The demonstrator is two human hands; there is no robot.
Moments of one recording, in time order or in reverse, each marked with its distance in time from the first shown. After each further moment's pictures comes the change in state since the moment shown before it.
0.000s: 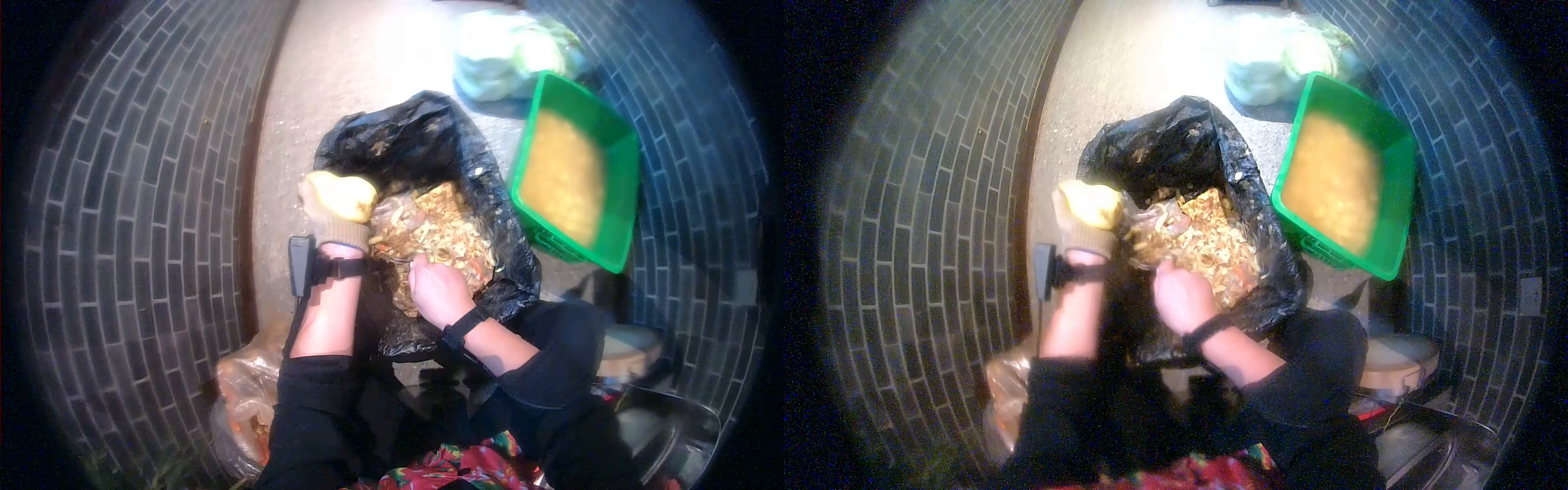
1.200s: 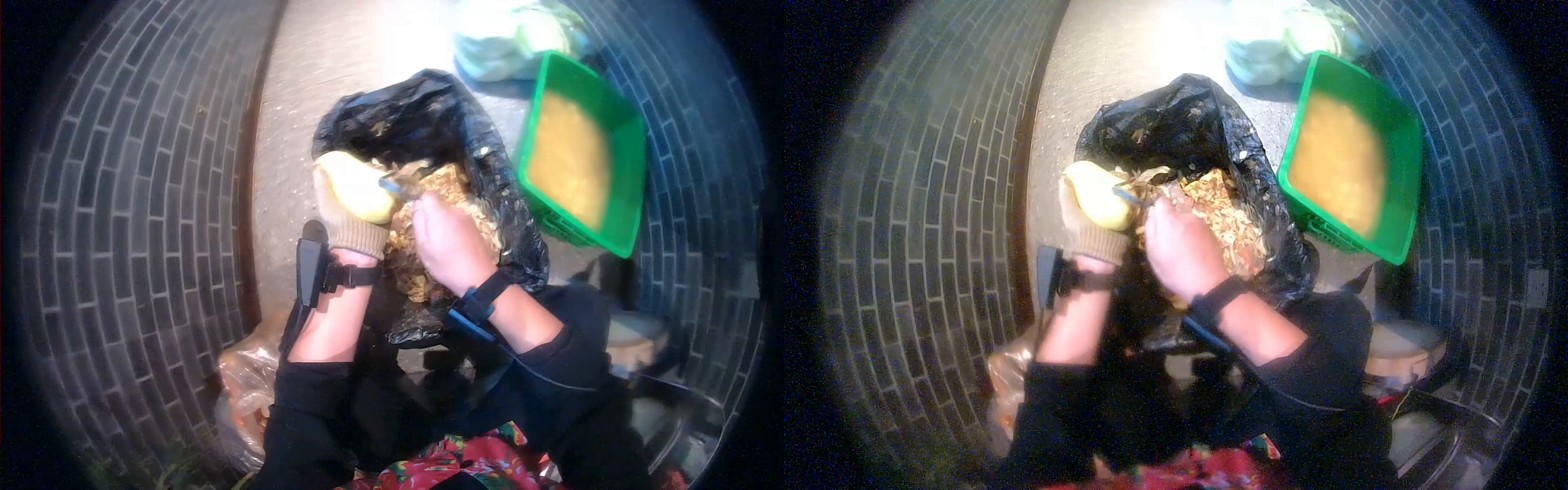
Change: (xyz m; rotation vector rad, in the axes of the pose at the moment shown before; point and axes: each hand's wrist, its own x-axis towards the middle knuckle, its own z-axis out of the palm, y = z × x) left_hand -0.024 -0.005 0.034 -0.294 0.396 -0.207; right_hand 0.024 -0.019 -0.058 0.329 0.262 -0.073
